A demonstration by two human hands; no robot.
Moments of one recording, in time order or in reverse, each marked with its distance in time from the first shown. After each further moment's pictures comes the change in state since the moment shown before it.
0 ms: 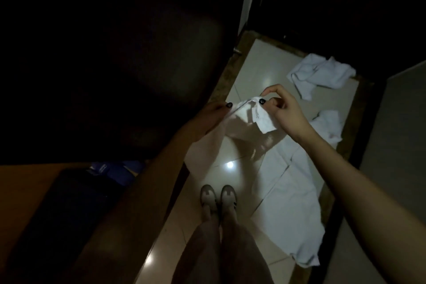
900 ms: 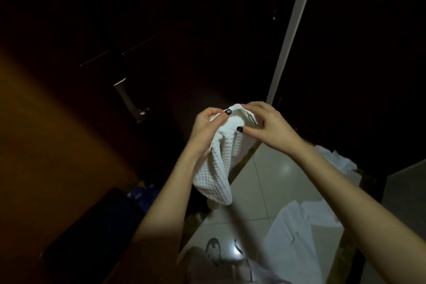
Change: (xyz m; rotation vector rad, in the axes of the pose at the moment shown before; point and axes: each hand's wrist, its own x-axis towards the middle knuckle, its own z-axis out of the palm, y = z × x) left_hand -0.270 0.172 0.005 -0.315 0.507 0.507; right_hand -0.139 -0.266 -0.019 -0.558 -0.138 -0.668
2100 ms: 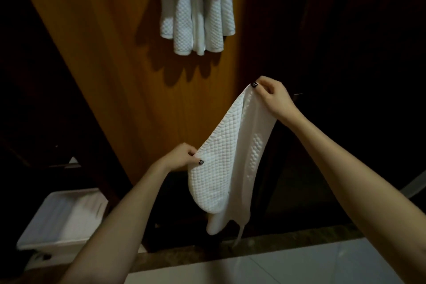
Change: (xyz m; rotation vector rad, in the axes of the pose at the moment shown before) left_hand -0.319 -0.002 -0.297 0.684 0.377 -0.166; right_hand 0.004 -0.331 0.090 0.374 -0.161 -0.626
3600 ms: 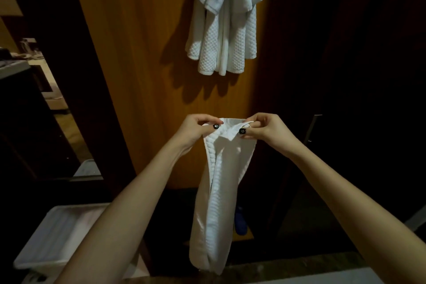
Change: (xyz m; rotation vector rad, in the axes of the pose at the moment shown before) left_hand -0.035 0.068 -0.089 -0.537 0.310 0.321; right_hand -0.027 -0.073 0.067 0.432 -0.231 0.265
